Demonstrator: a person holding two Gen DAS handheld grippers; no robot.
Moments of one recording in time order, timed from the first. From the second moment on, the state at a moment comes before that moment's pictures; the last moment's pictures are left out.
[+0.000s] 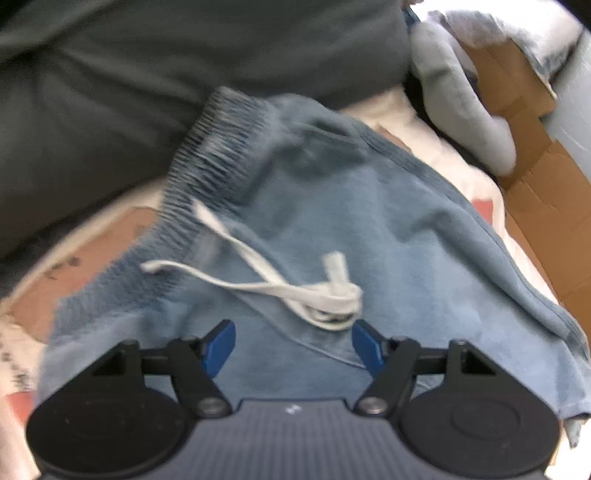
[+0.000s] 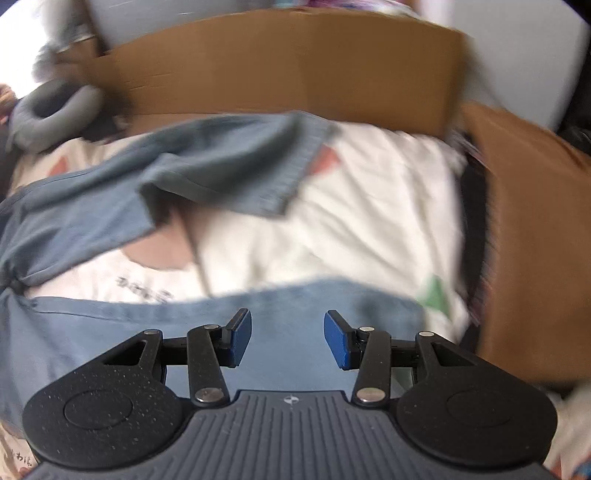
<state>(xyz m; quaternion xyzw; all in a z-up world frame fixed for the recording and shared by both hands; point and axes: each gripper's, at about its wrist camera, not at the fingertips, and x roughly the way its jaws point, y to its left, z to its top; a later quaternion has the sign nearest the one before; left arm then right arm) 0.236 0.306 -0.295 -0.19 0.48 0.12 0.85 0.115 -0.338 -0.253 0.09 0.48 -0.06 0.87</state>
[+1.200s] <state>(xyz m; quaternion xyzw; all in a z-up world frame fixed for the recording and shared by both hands) 0.099 0.432 -0.333 -0.32 0.43 0.30 0.79 0.424 -0.003 -0.231 -0.16 0.40 0.31 0.85</state>
